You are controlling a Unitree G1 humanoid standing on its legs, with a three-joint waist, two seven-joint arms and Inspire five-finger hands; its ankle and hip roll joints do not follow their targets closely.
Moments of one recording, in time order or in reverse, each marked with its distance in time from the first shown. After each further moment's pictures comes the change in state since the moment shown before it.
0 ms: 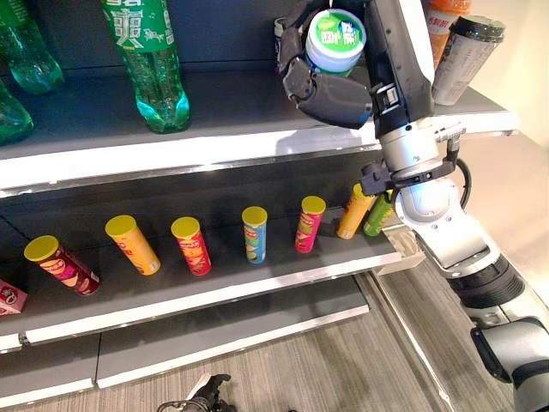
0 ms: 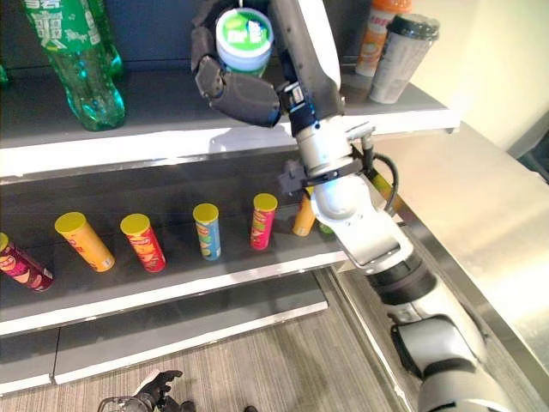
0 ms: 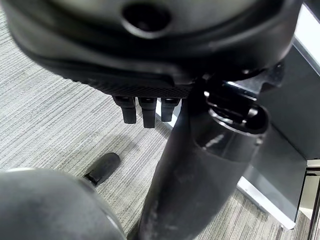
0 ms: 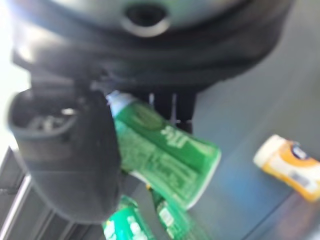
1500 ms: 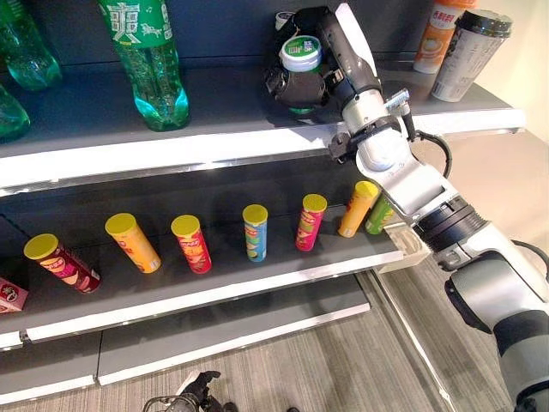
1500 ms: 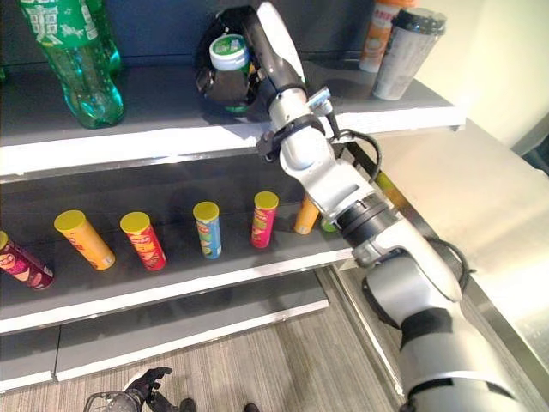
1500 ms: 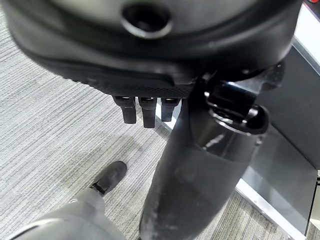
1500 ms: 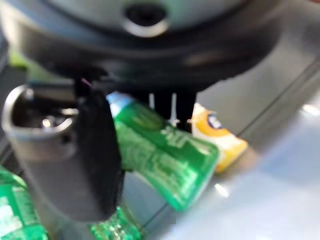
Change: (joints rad) left arm -0.021 0.070 -0.038 0.001 -0.077 -0.002 -0.028; right arm -0.321 0.121 0.230 0.559 0.088 0.095 0.049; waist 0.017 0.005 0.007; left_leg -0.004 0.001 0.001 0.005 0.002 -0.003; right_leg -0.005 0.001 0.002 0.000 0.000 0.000
